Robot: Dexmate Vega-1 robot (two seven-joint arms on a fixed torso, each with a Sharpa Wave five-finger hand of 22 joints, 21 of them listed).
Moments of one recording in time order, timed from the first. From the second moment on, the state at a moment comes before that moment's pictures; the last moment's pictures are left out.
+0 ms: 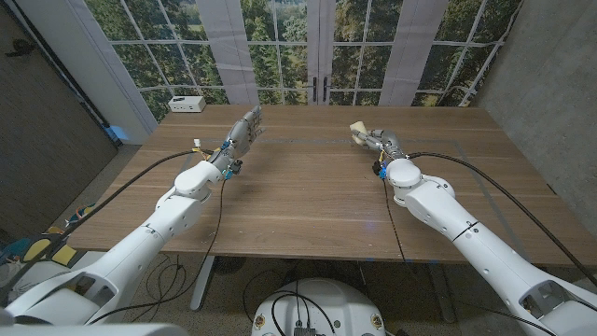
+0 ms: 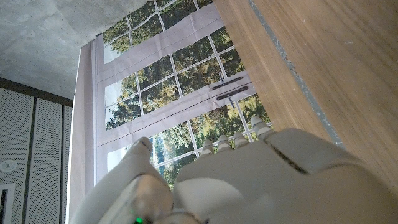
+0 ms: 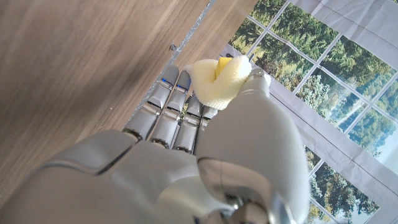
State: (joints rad) left arm 0.82 0.60 0.40 -1.37 -0.61 -0.32 -0.19; left_hand 0.12 0.07 0.40 0.05 0.22 -0.18 -0.06 0.18 0.17 -0.17 0.01 0.20 0.18 -0.17 0.05 0.18 0.17 -0.17 0.13 0.33 0.19; right arm -0.87 -0.50 -0.46 -1.77 0.37 -0.37 -0.48; right_hand 1.14 0.16 -0.14 0.06 0.39 0.85 0.00 0.39 0.26 0.77 -0.08 0.25 0.31 0.68 -0.06 0.30 0.44 0.58 -0.03 0.44 0.21
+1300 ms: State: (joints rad) left arm 0.83 0.62 0.38 -1.36 -0.63 -0.31 -0.17; left_hand 0.12 0.08 0.40 0.05 0.22 -0.17 -0.06 0.18 0.17 -0.17 0.01 0.20 0.18 -0.17 0.09 0.19 0.17 -0.16 0.16 0.32 0.19; right arm -0.93 -0.47 -0.34 -1.71 0.61 -0.12 -0.45; right_hand 1.15 0.15 -0.12 0.08 0.36 0.85 0.00 0.39 0.26 0.78 -0.08 0.24 0.32 0.69 -0.07 0.30 0.45 0.58 -0.02 0.46 0.21
